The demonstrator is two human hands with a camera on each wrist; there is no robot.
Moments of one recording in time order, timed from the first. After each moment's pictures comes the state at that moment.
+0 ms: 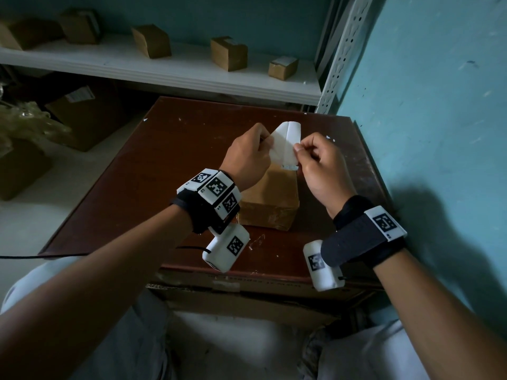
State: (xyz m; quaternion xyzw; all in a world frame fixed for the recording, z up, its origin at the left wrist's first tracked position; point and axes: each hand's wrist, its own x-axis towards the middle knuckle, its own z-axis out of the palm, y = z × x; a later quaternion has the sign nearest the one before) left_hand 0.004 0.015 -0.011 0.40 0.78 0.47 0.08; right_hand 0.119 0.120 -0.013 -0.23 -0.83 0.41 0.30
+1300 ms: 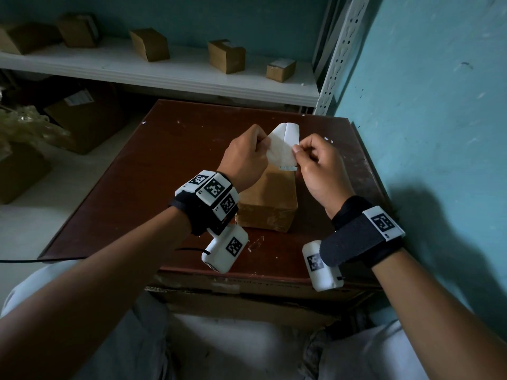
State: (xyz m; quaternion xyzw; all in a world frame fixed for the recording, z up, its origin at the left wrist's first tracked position) left_hand 0.002 0.015 -0.011 0.40 0.78 0.48 0.08; right_hand 0.119 0.121 -0.012 -0.23 -0.83 0.42 0.30
